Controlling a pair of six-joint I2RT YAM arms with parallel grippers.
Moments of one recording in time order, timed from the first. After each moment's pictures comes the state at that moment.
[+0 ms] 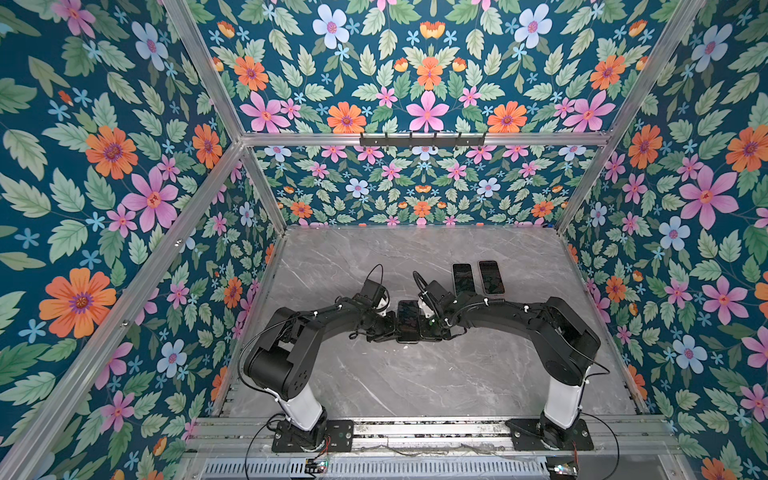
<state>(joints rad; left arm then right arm) -0.50 1.68 0.83 -0.34 0.47 -0.65 0.79 1.87 1.18 -0.47 -0.30 0.72</state>
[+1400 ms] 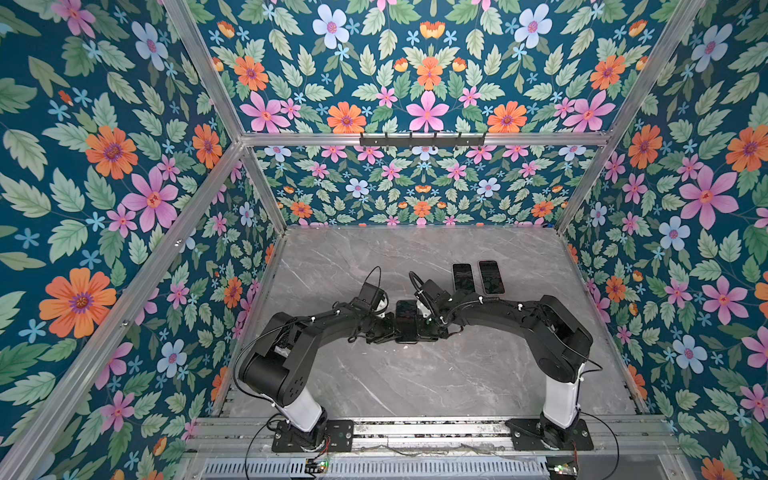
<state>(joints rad) -0.52 1.64 0.77 -0.25 0.47 -0.70 0.80 1.94 1.24 -0.51 -0.31 0.75</state>
